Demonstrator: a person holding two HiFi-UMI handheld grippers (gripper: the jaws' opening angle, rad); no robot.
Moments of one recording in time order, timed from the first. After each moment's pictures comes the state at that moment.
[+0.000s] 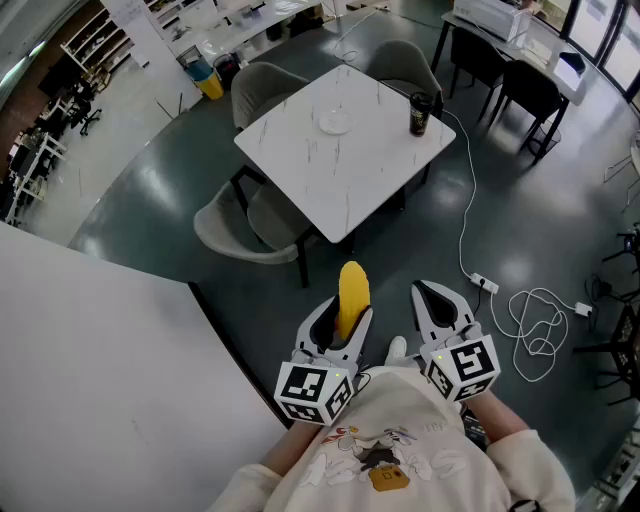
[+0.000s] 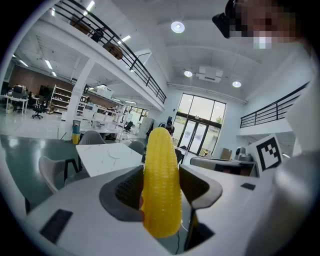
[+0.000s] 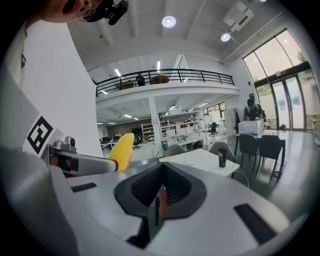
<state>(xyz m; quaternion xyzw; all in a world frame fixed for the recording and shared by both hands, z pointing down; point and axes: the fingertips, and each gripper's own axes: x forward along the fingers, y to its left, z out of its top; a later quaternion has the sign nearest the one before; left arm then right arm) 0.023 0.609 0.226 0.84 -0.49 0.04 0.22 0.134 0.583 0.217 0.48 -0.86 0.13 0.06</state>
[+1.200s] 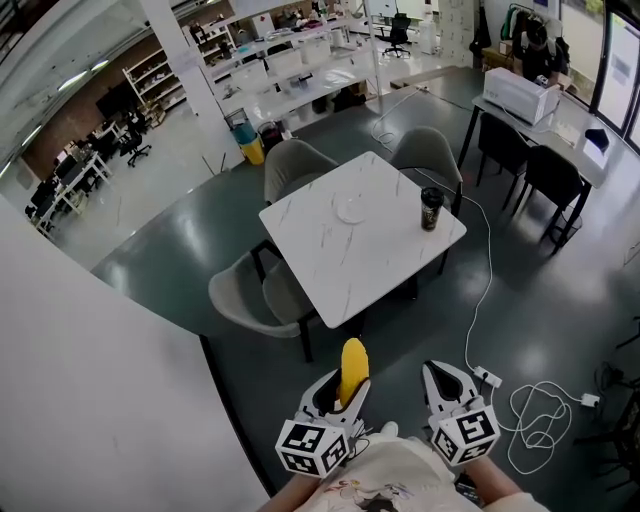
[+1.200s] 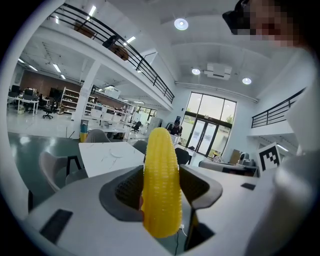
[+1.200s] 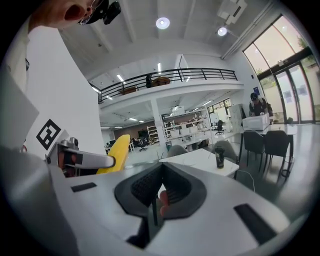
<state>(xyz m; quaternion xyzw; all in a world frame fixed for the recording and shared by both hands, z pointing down) 0.090 0.576 0.232 0.81 -0.53 0.05 0.24 0.230 0.547 0.229 0.45 -0.88 0.15 0.05</state>
